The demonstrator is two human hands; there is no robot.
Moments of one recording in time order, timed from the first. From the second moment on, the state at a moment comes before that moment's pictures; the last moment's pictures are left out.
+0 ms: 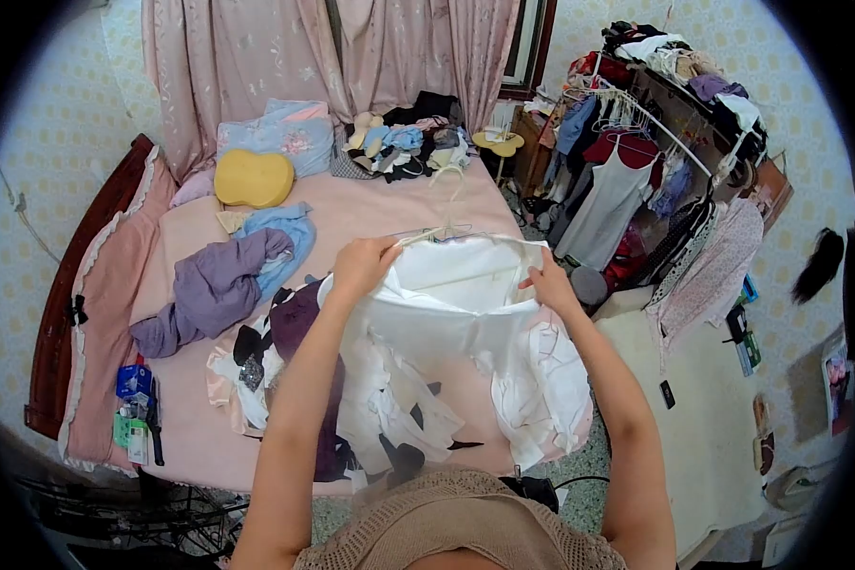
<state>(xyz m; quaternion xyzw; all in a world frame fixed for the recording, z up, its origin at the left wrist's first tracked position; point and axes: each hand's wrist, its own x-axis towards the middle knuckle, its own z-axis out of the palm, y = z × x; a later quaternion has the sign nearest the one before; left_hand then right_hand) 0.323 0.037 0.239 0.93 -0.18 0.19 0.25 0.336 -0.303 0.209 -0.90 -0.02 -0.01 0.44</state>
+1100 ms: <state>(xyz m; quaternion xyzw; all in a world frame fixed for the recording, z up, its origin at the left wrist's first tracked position) 0.351 0.093 0.238 0.77 -0.08 0.26 0.57 0.362 -0.301 0.278 -0.87 -0.26 -0.22 0.36</state>
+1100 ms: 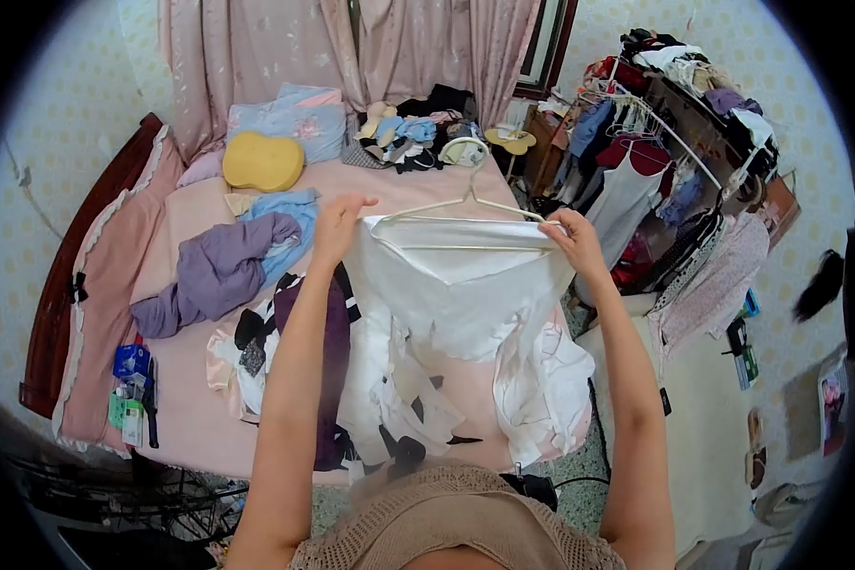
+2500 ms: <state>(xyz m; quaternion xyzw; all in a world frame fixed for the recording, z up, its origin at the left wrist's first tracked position) 0.342 0.080 0.240 0.85 -0.16 0.27 0.42 0.335 -0.263 0.252 -0.88 -0.19 -0.20 0.38</state>
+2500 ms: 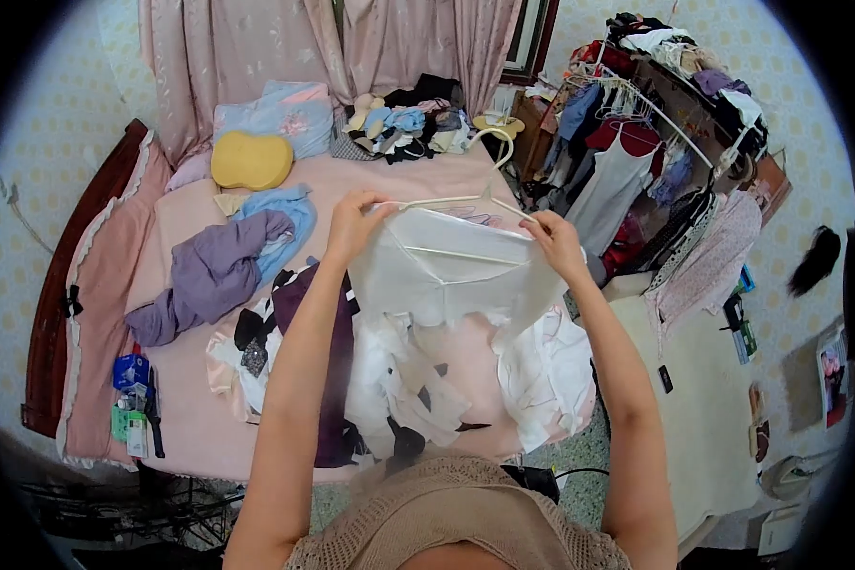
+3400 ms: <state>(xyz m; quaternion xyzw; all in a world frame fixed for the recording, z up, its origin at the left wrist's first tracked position) 0.361 0.107 0.215 0.78 -0.15 0.09 0.60 0.287 -0.271 0.262 -0.89 -0.11 -0.21 0.38</state>
